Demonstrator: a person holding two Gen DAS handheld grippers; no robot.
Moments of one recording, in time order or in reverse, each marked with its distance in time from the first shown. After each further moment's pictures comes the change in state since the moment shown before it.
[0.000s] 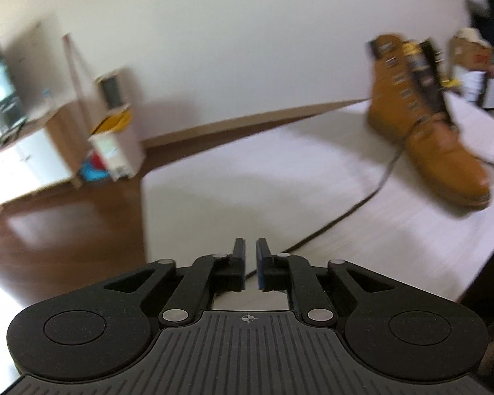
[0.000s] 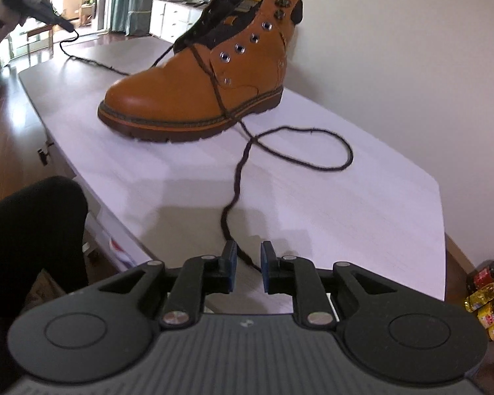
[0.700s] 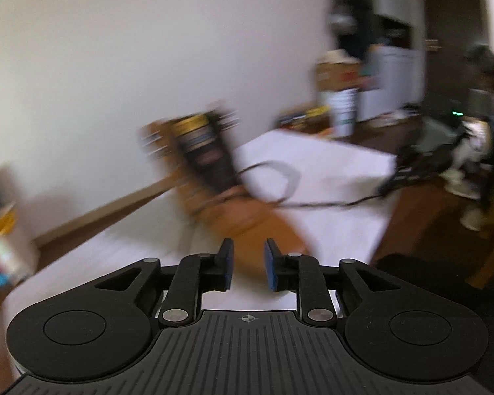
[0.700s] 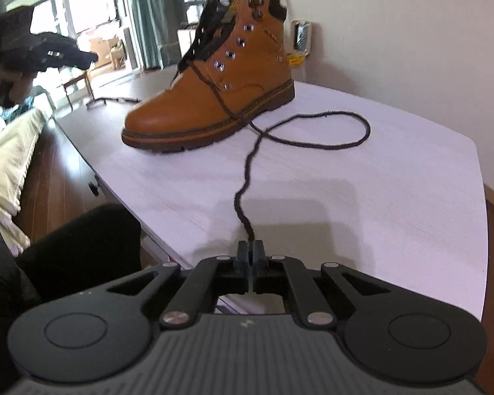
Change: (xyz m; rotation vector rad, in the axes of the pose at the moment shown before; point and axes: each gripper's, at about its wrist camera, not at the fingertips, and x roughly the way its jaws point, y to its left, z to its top) left arm -0.005 -0.174 0.043 0.311 -0.267 -0.450; right arm -0.031 -0.039 -0.028 0.188 -0.077 0.280
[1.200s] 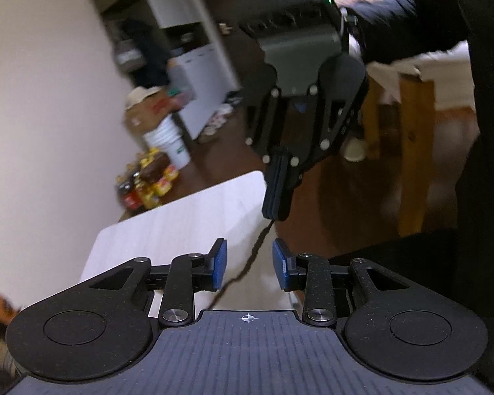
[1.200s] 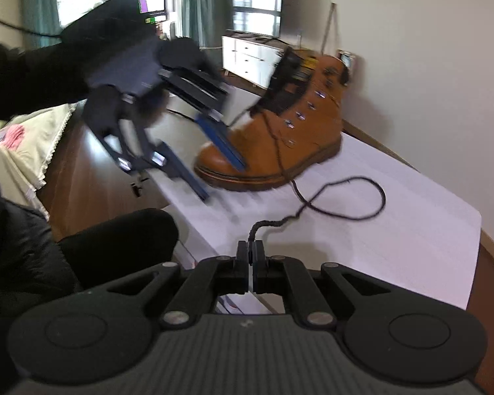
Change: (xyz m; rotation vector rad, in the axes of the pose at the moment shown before) left arm 0.120 -0.081 0.054 0.592 -0.085 -0.415; right arm -0.057 0.054 0.040 -0.239 -0.012 0.055
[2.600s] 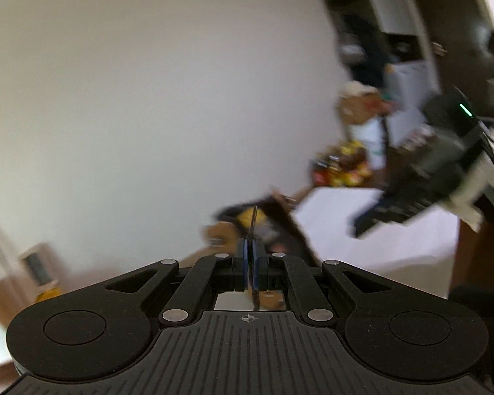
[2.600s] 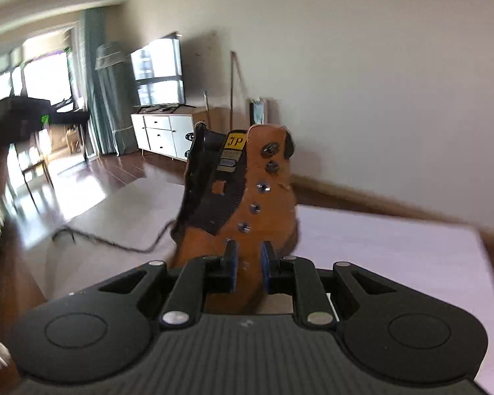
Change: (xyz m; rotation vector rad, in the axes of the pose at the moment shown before) left arm -0.137 0.040 -0.072 -0.452 0.044 0.650; right arm 0.126 -0.037 0.096 0.455 -0.222 -0.258
